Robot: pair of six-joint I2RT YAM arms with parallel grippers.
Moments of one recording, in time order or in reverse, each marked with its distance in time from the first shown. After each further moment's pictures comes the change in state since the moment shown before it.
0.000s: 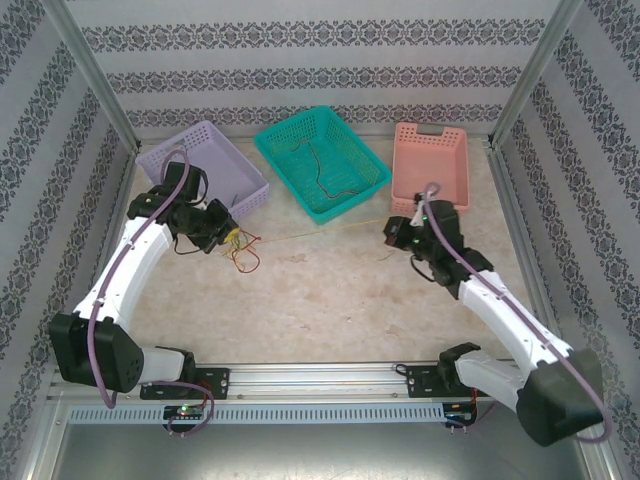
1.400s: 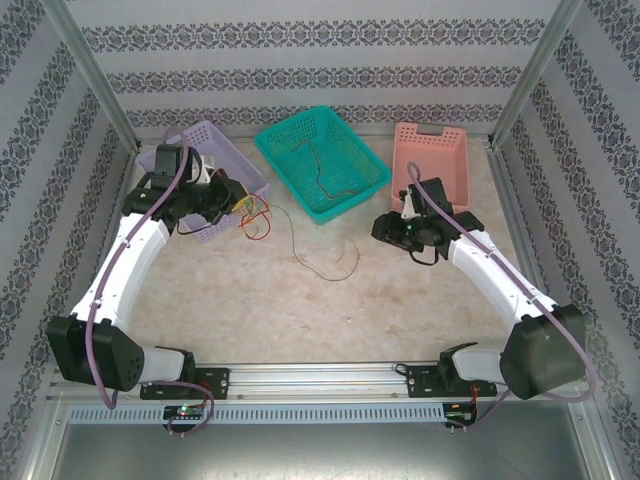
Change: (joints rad) left arm 0.007 0.011 0.081 0.269 0.200 0.072; right arm 0.023 0.258 0.292 -0.405 -0.119 -0.085
